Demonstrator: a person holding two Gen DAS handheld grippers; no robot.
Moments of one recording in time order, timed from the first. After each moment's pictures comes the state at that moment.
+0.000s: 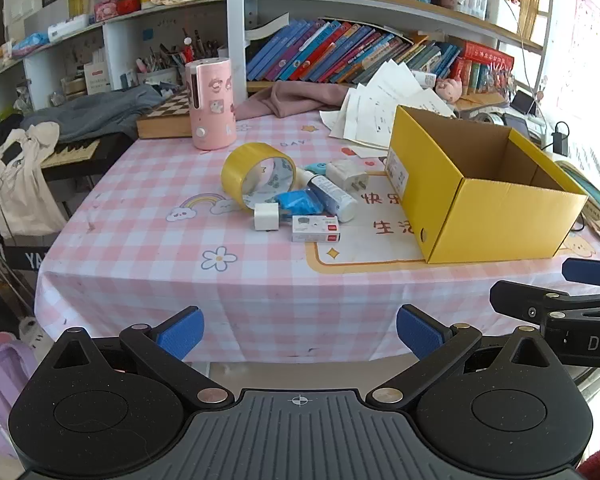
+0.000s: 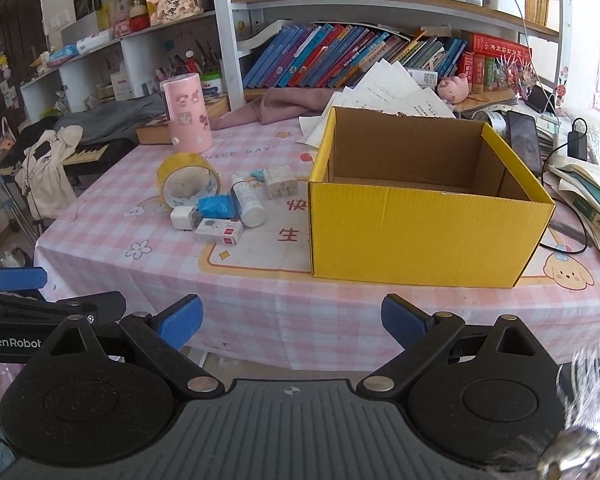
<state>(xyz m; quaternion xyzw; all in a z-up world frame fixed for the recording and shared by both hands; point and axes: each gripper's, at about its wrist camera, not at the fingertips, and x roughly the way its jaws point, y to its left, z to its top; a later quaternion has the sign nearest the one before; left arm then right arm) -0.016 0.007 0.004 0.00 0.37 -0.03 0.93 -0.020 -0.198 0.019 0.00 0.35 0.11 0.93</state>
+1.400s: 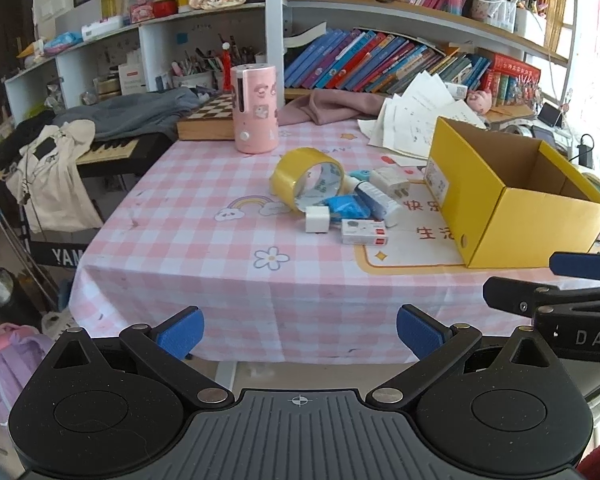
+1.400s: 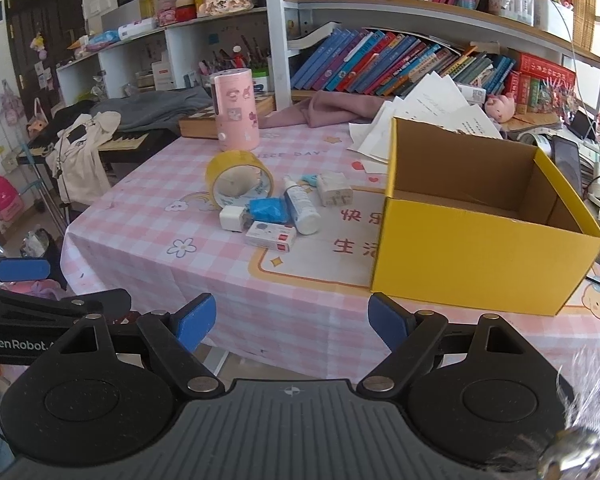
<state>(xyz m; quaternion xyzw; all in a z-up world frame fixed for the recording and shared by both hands) -0.028 0.041 0.006 0.00 0.36 0.01 0.93 -0.011 -0.155 0.019 -0.02 0.34 0.16 0.93</state>
